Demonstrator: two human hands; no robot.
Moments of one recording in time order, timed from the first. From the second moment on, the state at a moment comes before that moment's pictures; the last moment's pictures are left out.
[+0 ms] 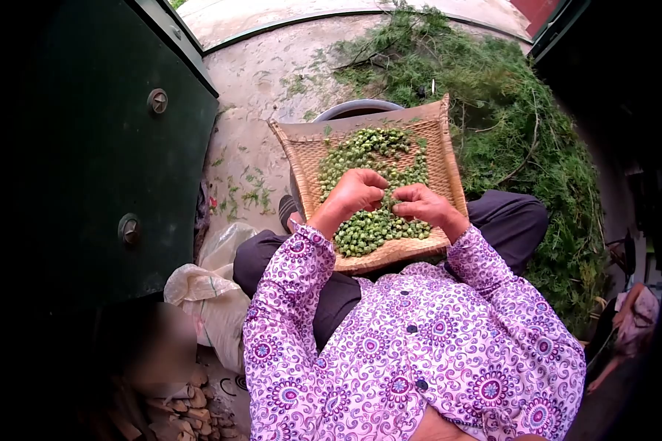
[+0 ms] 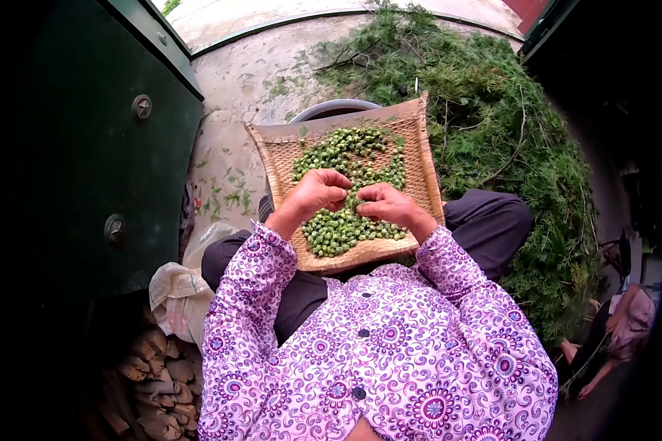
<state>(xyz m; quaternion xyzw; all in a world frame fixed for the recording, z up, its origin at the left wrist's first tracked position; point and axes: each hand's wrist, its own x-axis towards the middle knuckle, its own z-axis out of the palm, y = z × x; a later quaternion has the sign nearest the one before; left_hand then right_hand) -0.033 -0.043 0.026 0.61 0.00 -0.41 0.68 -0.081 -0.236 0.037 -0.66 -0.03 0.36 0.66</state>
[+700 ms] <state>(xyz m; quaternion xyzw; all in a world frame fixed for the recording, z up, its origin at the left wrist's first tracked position) -0.043 -0.048 0.039 0.54 -0.03 -0.47 0.70 -0.071 -0.242 0.030 -0.31 0.07 0.31 0.90</state>
